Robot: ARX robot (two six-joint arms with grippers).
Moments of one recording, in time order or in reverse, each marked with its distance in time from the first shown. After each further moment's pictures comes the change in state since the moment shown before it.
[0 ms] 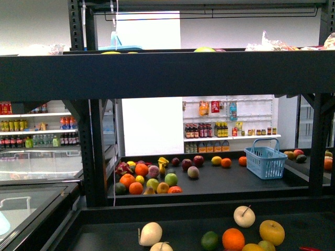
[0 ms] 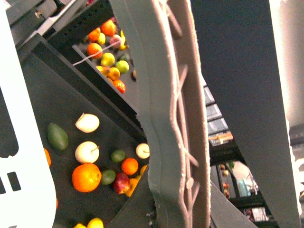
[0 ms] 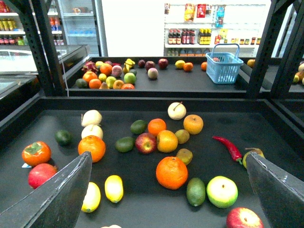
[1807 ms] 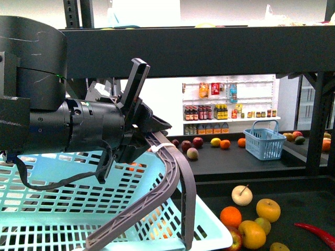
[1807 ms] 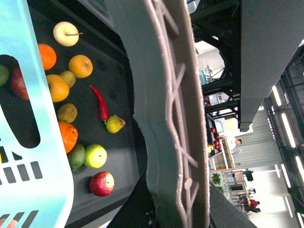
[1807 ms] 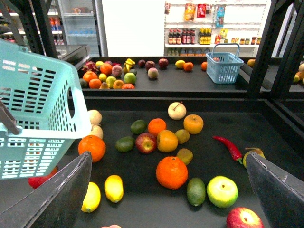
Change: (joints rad) left arm -0.749 0.311 0.024 0.307 -0.230 -0.134; right arm 0.000 0.000 0.000 0.000 0.000 0.000
